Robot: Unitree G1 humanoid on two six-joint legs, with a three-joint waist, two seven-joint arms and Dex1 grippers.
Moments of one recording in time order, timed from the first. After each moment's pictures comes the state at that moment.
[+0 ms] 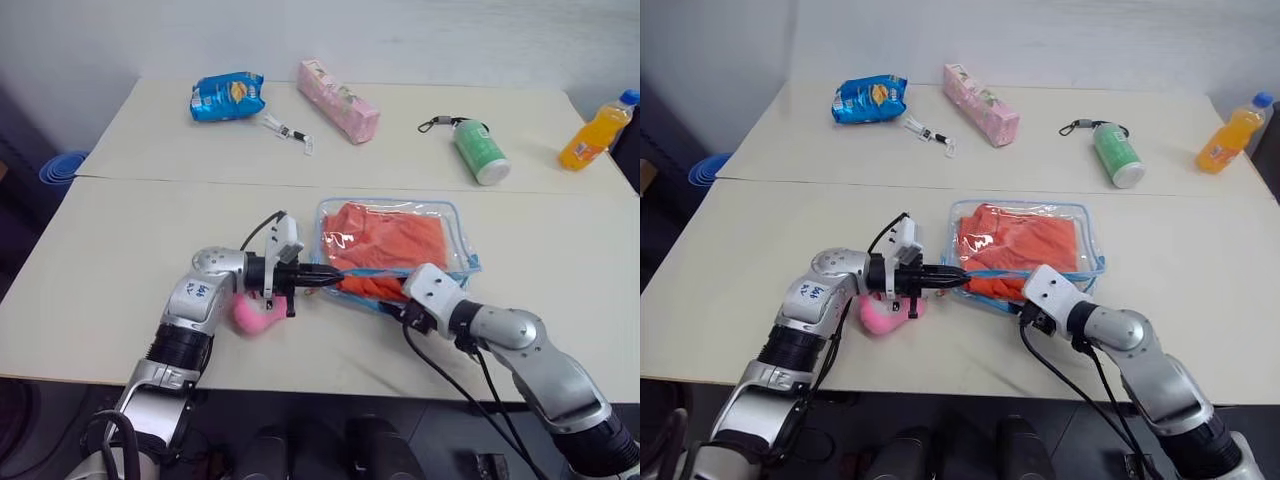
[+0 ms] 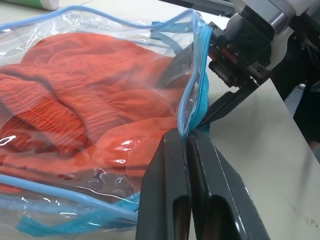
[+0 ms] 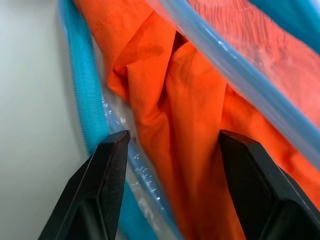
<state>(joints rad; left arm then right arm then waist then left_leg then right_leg) -0.62 0.36 -0.14 0.20 -0.28 0.40 -1.14 -0.20 -0.69 0.23 -0.44 0.05 0.55 0.56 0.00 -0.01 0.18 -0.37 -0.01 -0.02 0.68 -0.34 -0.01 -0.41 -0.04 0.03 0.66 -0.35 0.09</state>
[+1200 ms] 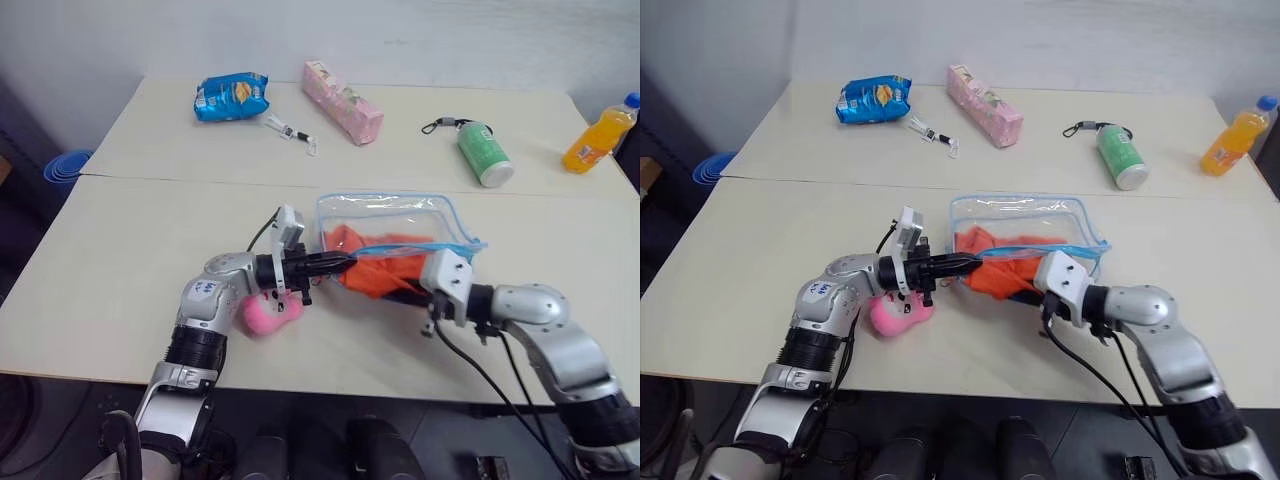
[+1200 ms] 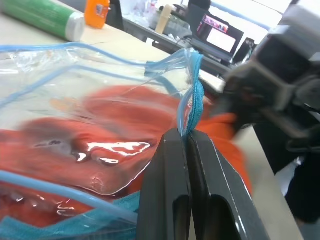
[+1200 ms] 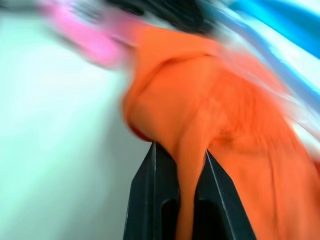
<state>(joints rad) -0.63 0.24 -0.03 0.22 -0.42 0.60 -0.98 -0.16 -0.82 0.05 -0.41 0.42 0.36 1.12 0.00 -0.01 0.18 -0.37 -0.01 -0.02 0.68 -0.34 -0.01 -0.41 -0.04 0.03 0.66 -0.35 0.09</state>
